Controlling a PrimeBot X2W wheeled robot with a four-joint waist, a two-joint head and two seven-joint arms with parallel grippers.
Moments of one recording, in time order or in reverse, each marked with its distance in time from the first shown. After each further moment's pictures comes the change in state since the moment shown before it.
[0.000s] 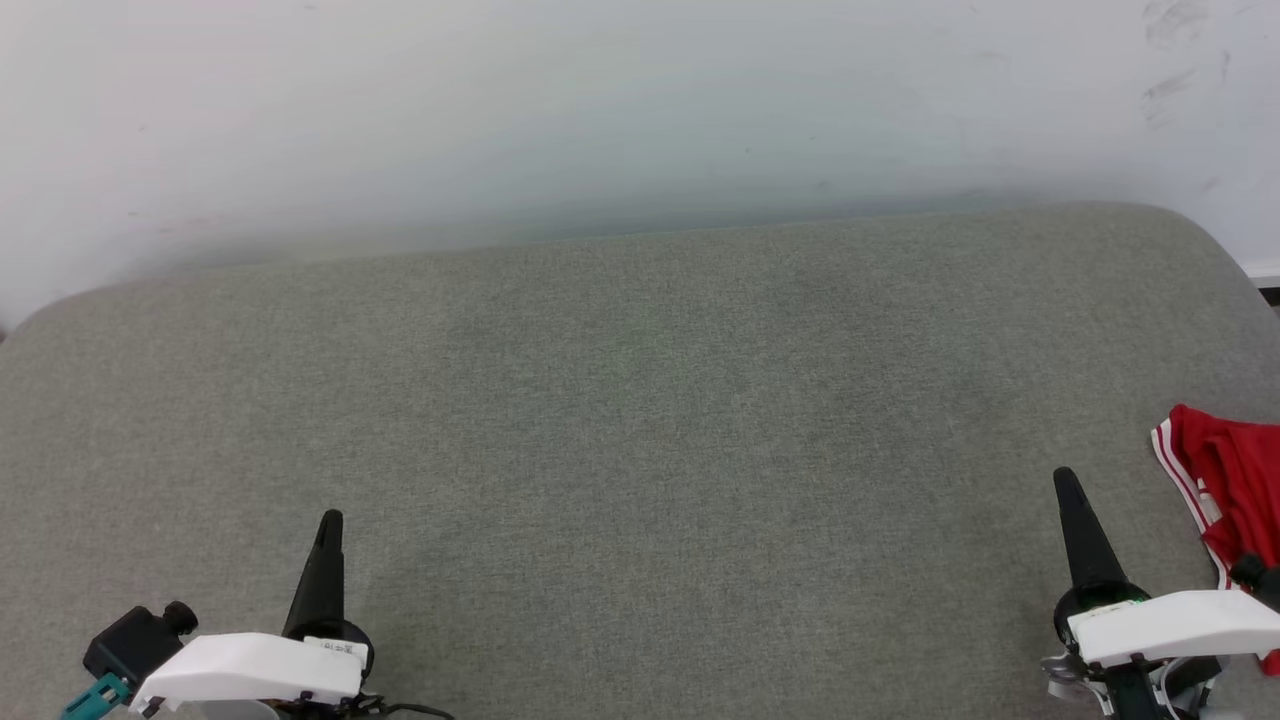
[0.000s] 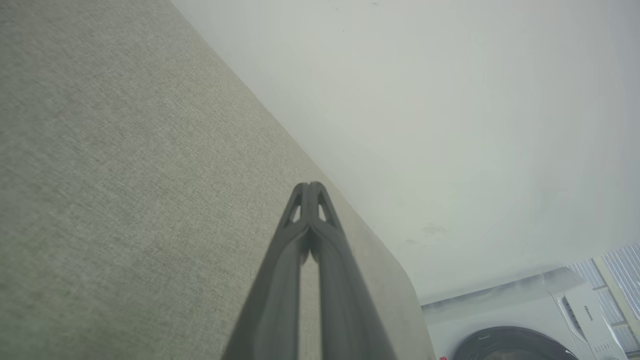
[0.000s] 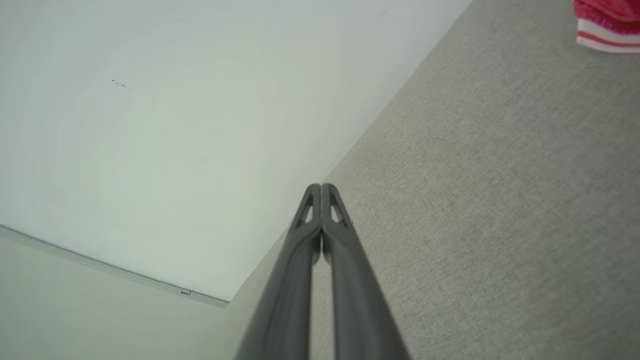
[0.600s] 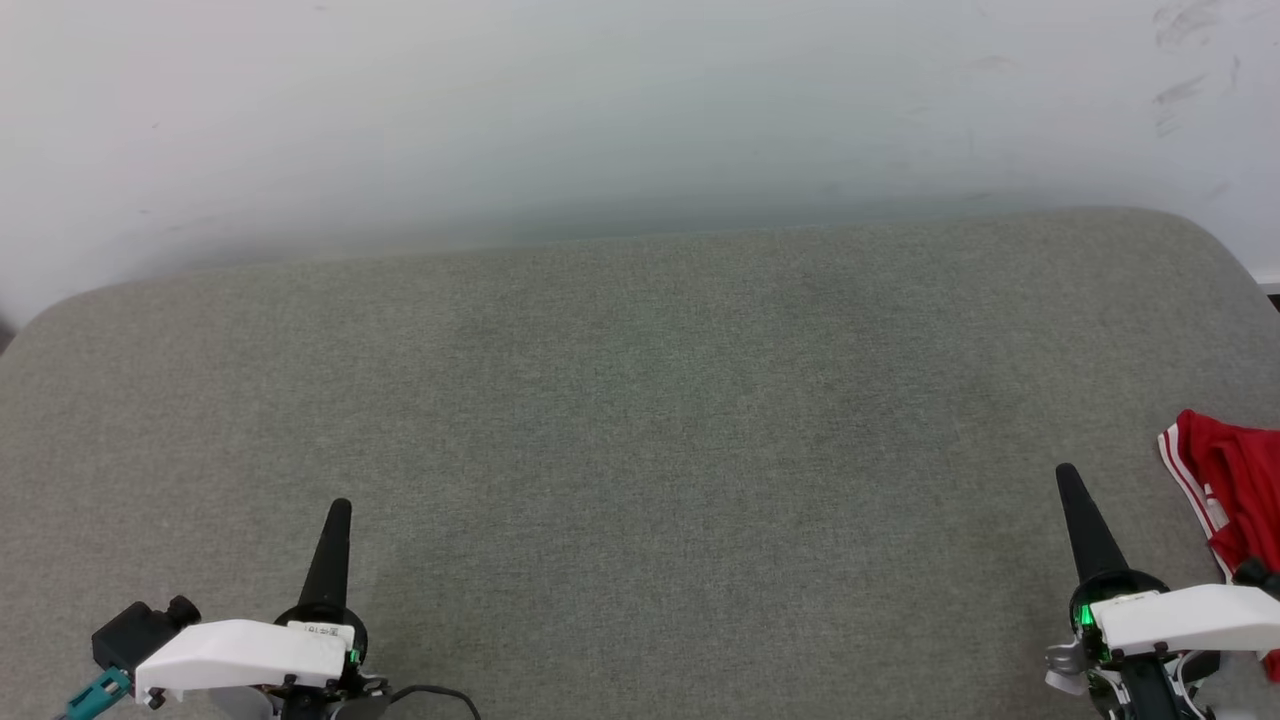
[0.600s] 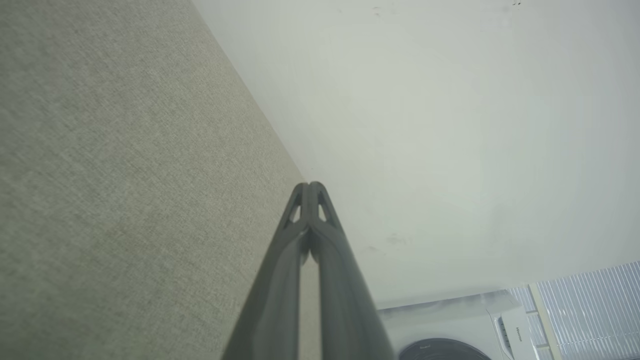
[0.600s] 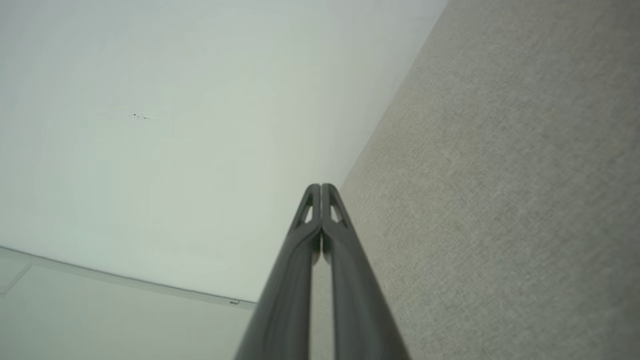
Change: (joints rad) left arm -0.031 0.000 0.001 0.026 -0.191 0.000 0.048; right arm -0.013 0.008 -0.022 0.013 0.179 0.000 0.051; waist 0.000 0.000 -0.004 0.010
